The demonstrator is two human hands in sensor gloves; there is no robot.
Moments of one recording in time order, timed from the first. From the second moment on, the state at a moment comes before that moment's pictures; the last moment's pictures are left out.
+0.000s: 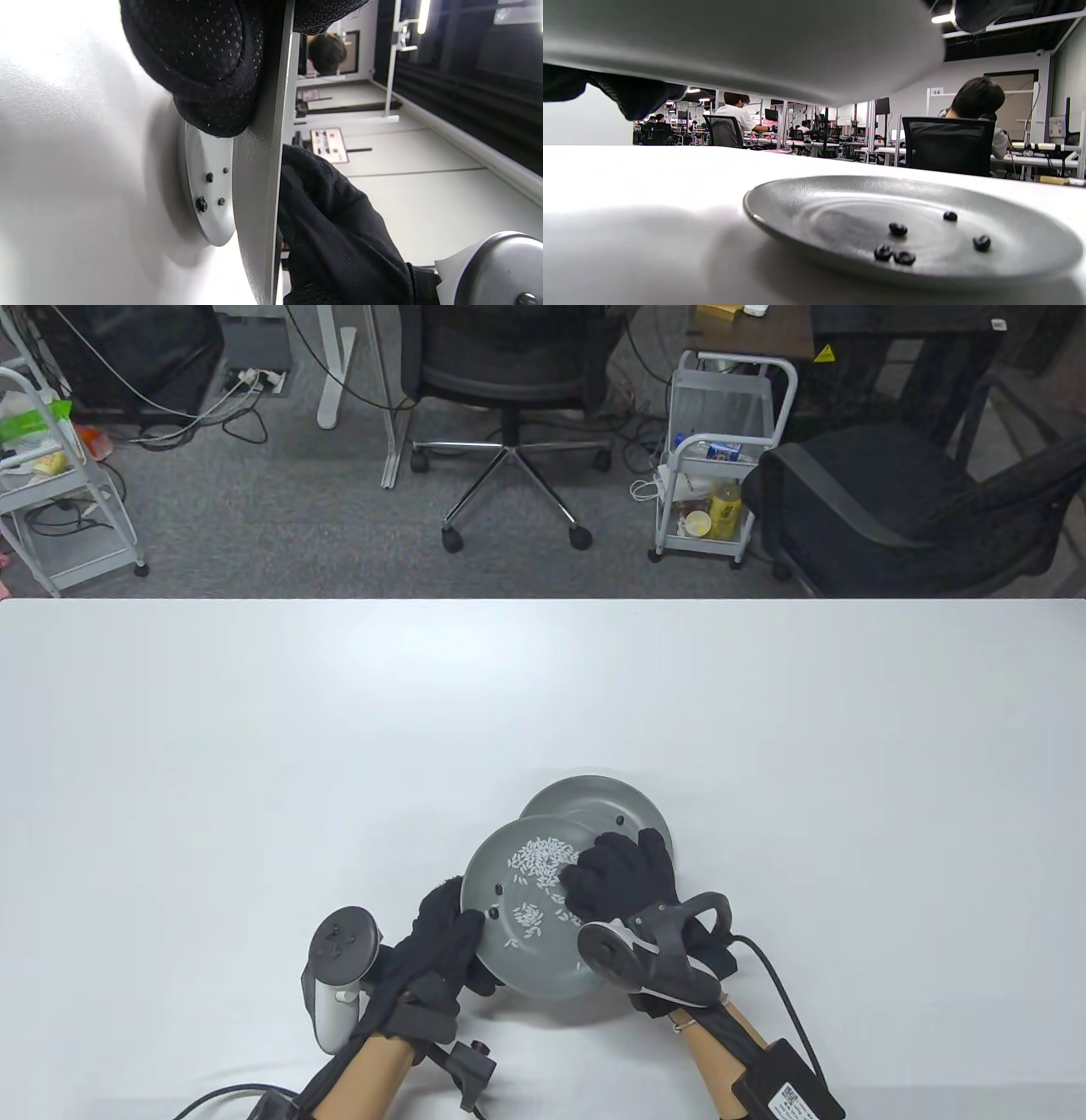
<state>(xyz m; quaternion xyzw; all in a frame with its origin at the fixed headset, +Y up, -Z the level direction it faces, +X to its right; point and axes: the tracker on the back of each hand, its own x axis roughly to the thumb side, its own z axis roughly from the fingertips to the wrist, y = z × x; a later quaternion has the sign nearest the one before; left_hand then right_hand) -0.164 -0.764 -0.196 -0.13 -0.03 0.66 0.74 0.075 -0.709 -0.221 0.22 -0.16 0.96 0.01</state>
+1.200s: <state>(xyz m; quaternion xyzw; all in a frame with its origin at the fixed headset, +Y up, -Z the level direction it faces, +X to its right) -0.174 -0.772 -0.198 -0.14 0.02 0.67 0.73 0.122 -0.708 -0.241 0.09 -0.16 0.98 0.02</state>
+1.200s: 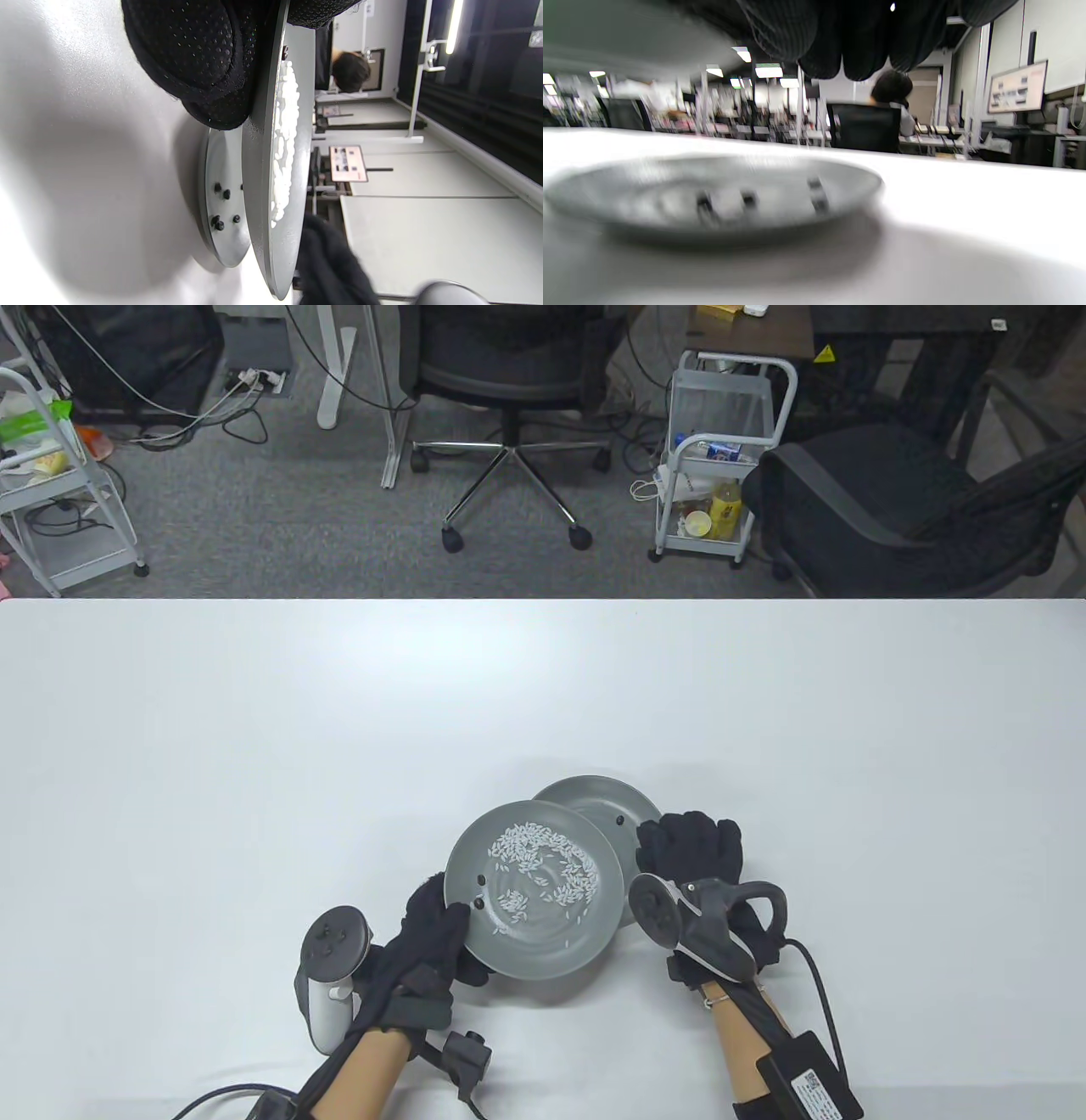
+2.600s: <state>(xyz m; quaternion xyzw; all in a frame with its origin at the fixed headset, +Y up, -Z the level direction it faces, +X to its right) -0.167 -0.768 -0.197 -0.14 0.01 0.66 0.74 0.022 -0.710 -0.197 0.32 -0.12 0.94 0.03</state>
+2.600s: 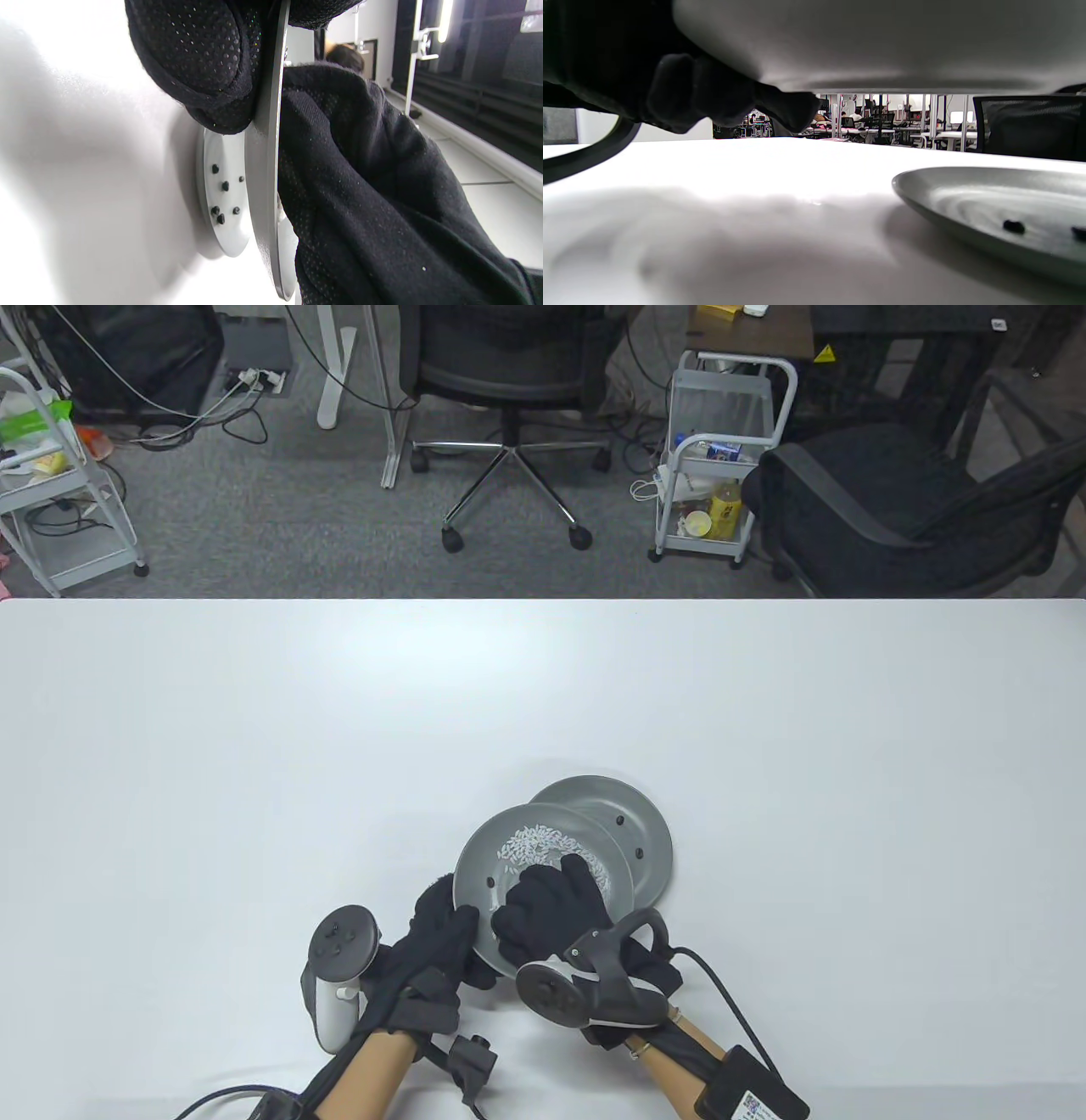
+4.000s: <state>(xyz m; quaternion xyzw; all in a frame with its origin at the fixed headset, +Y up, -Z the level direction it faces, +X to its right) -0.174 -0.771 -0.197 -0.15 0.05 0.68 0.71 0.131 -0.718 -0.247 0.08 -0.12 0.99 0.04</state>
